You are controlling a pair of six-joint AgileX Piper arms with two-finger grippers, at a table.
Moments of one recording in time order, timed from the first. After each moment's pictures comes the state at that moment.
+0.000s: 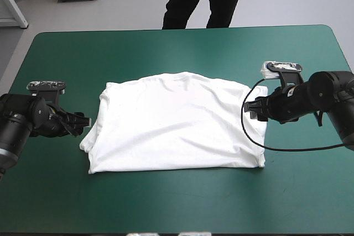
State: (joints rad) left arm -0.06 1.20 -1.08 0.11 1.12 -0.11; right arm 0.20 1.28 -1.28 0.24 1.18 0.06
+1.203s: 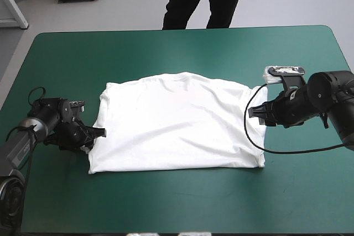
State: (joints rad) left arm 0.01 1.57 -0.92 -0.02 0.91 -0.10; right arm 0.20 1.28 -1.28 0.16 1.24 0.07
